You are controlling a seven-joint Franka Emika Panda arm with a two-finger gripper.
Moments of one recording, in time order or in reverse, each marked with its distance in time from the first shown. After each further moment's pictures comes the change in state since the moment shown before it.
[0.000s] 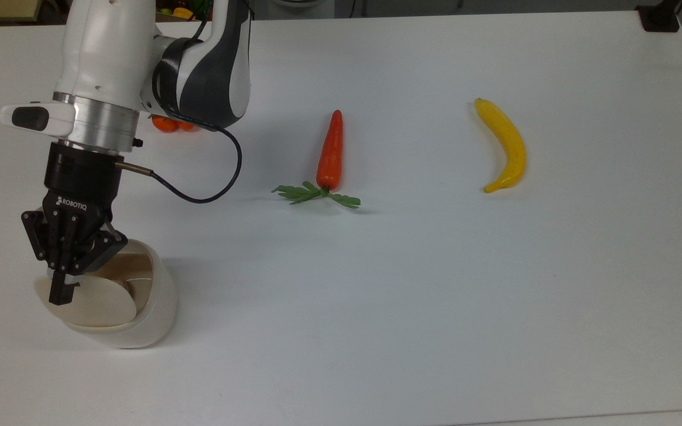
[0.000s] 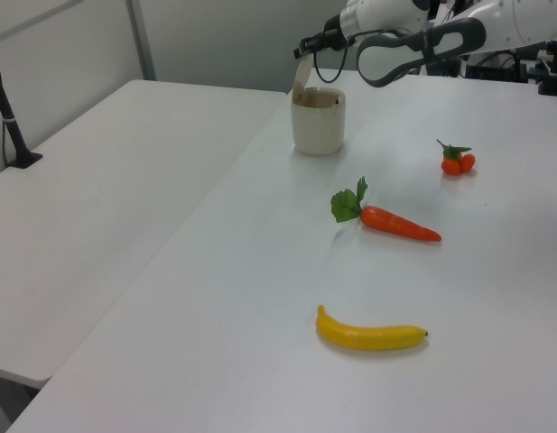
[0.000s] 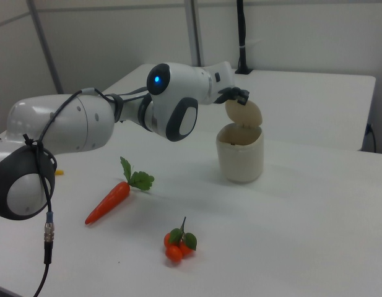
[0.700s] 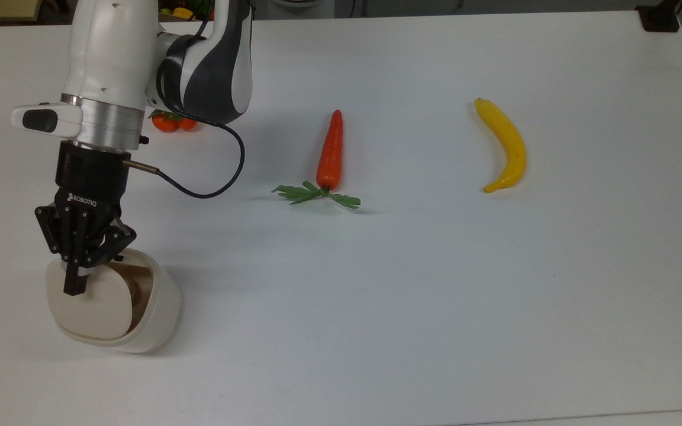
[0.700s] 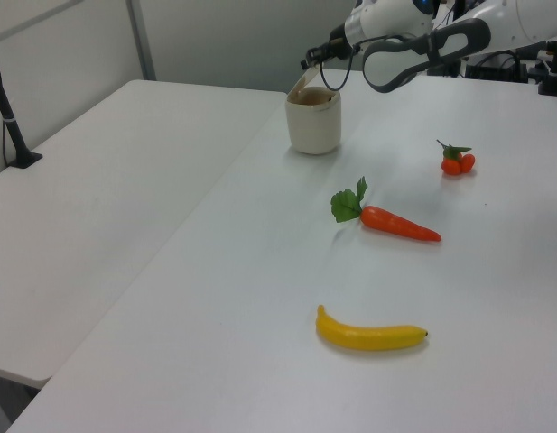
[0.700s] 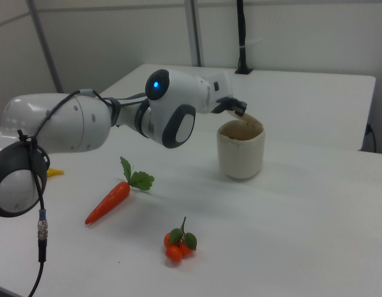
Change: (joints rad) arm 0.001 -0.053 0.000 -0.118 0.000 0.000 0.000
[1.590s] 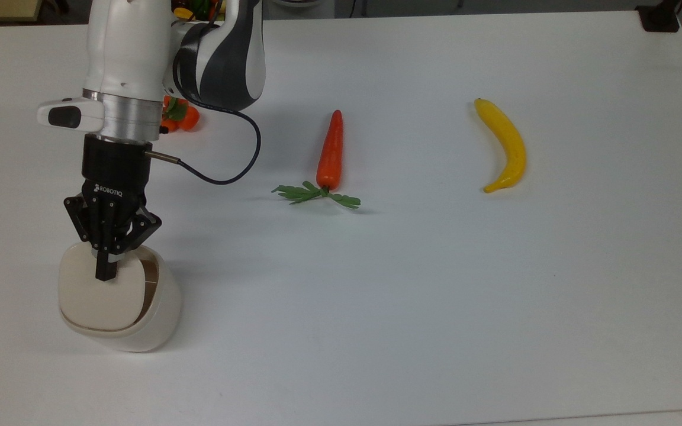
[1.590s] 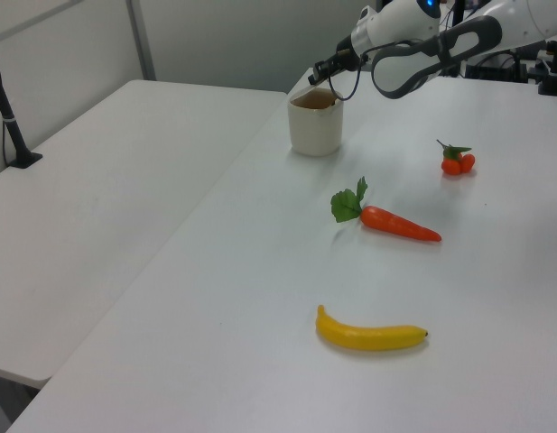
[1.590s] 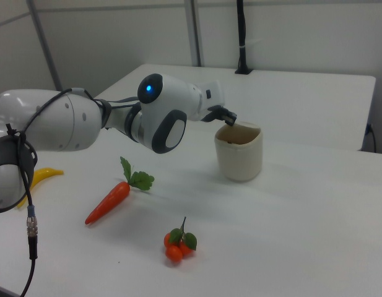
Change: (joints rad) arm 0.000 -0.085 0.030 -0.152 0.000 -0.010 -0.003
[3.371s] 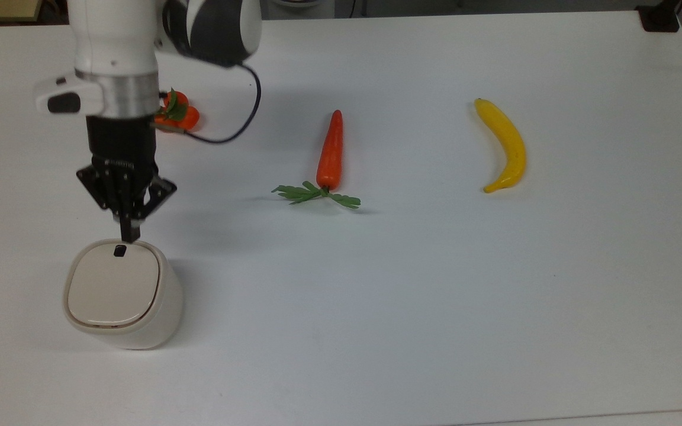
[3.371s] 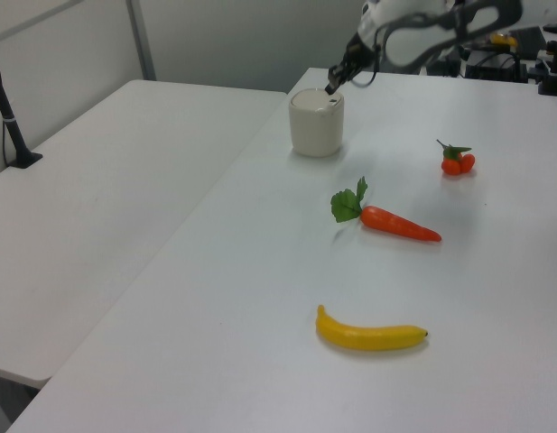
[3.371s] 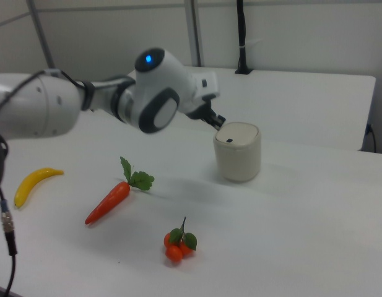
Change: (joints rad) arm -0.005 -0.145 0.003 -0.053 -0.007 -0.369 -0.083
